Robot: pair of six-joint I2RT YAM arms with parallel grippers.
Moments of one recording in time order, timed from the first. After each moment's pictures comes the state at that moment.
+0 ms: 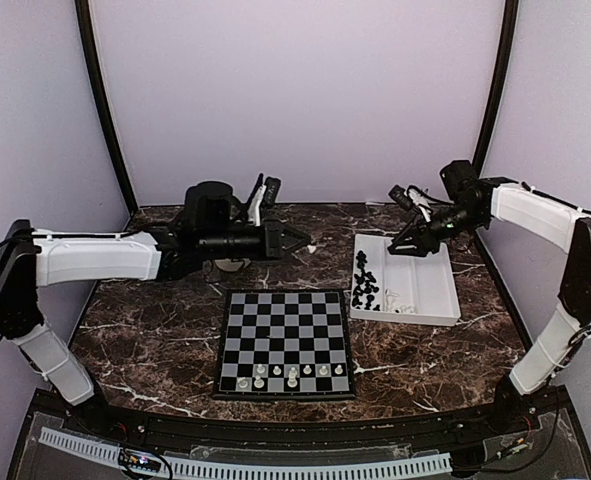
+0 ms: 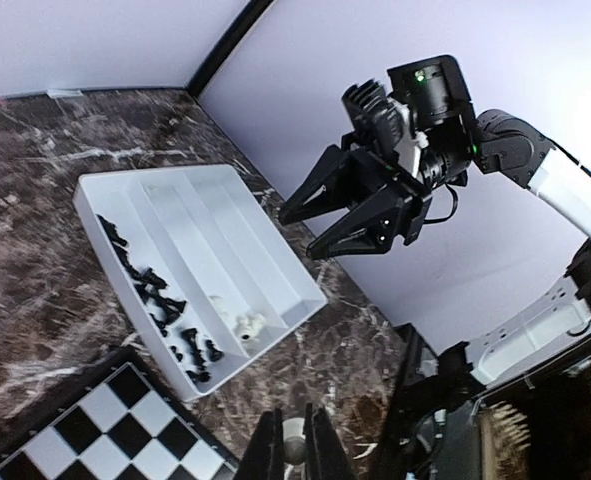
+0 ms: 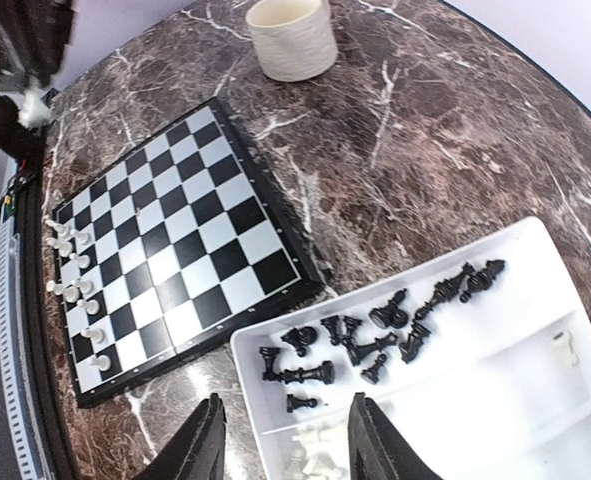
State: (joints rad) left arm -0.79 1.65 1.12 0.28 0.42 -0.65; right arm 0.25 1.62 1.34 -0.79 -0.77 -0.60
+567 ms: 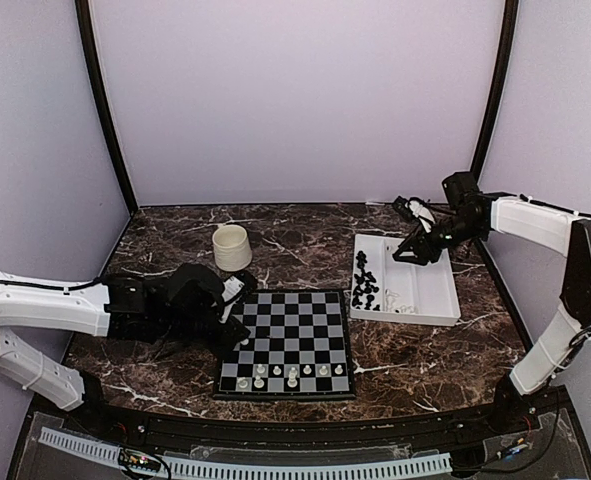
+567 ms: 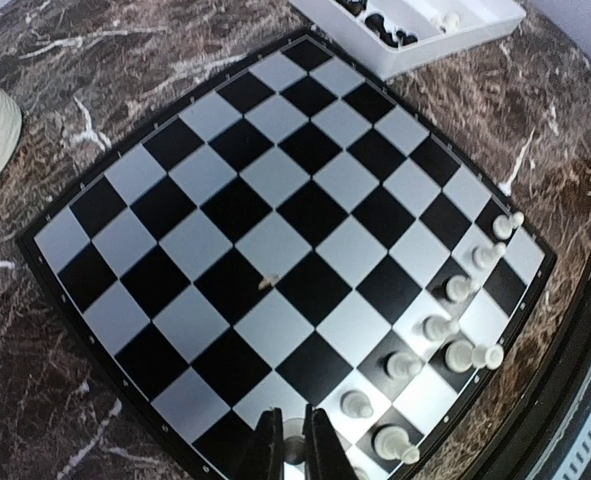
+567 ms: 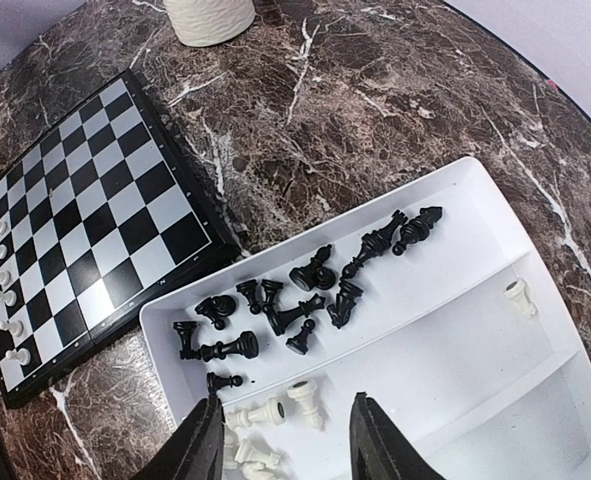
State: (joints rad) left arm -1.05 1.27 0.77 -0.33 -0.14 -0.32; right arm 0.22 1.60 1.19 -0.61 -0.62 -0.57
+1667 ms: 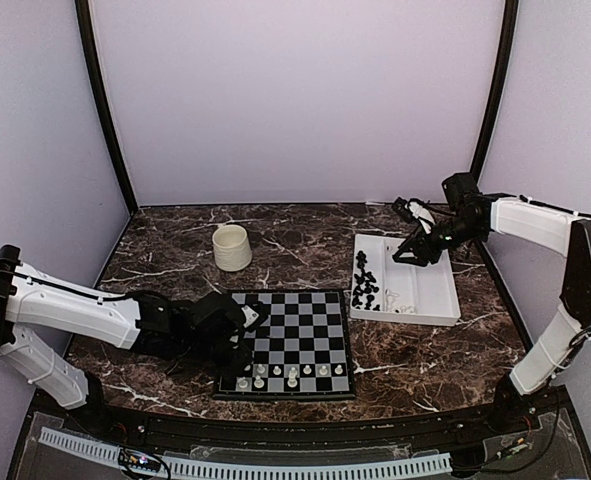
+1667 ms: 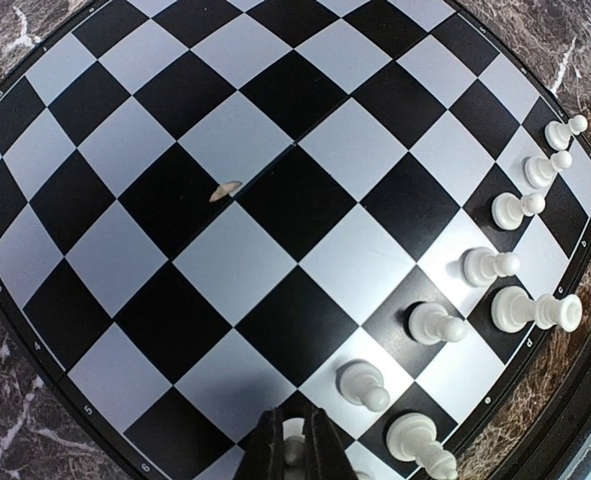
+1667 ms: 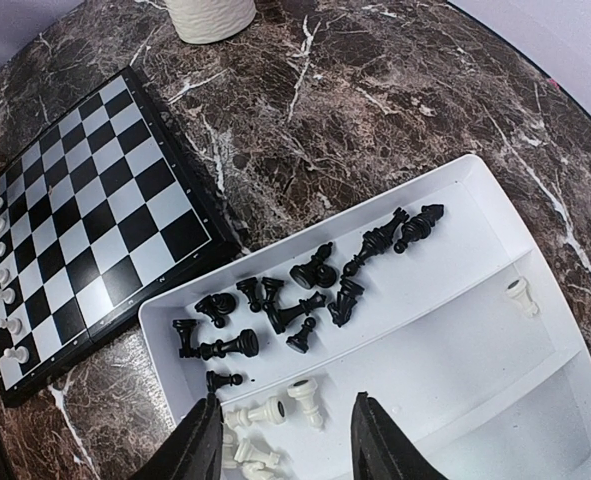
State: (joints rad) left arm -1.12 1.43 0.72 -0.31 -0.14 -0.38; right arm 0.22 1.60 1.19 -0.60 -0.62 -0.58
